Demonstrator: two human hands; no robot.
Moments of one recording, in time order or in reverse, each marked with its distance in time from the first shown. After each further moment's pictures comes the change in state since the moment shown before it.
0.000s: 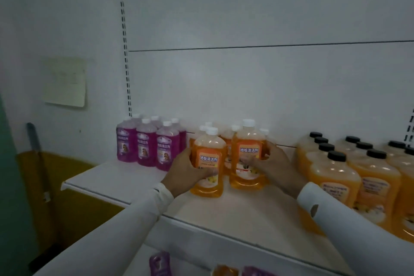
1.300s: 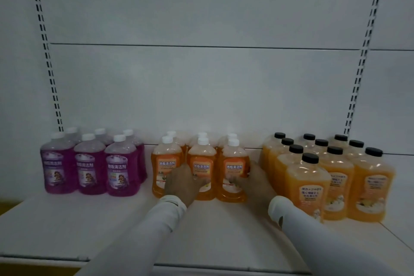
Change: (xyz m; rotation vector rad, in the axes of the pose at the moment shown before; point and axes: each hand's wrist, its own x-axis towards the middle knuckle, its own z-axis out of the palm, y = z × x) left_hand 0.068 -0.019 0.072 0.410 -0.029 -0.005; right_hand 0.020 0.059 0.004 -0.188 0.321 0.357
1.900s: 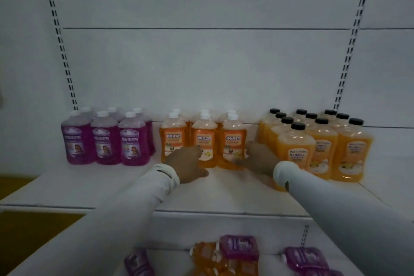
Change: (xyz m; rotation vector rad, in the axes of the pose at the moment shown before) left_hand -0.054 0.007 -0.053 0.386 -0.339 0.279; right_hand -0.079 -0.051 -0.026 -0.572 -0.188 -0.097
